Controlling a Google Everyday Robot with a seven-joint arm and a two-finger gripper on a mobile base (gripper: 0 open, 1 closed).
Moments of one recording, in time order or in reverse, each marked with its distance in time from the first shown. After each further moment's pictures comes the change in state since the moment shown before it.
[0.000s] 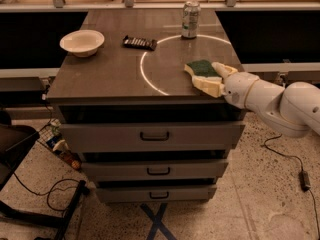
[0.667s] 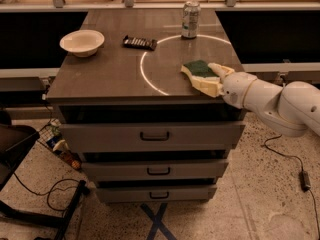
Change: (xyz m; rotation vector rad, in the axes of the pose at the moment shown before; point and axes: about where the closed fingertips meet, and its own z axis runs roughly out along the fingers) arm -0.001 0.003 0.003 -0.008 -0.001 -0.002
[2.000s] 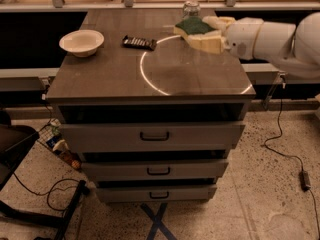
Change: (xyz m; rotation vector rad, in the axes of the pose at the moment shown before) arm -0.120 -0.006 0.017 -0.153 -0.005 -0.196
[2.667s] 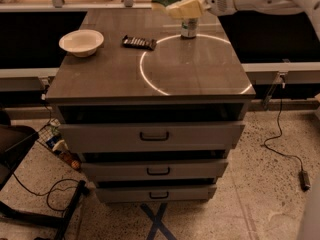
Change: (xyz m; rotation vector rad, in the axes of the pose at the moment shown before) arm -0.073 -0.008 0.062 -0.140 0.128 -0.171
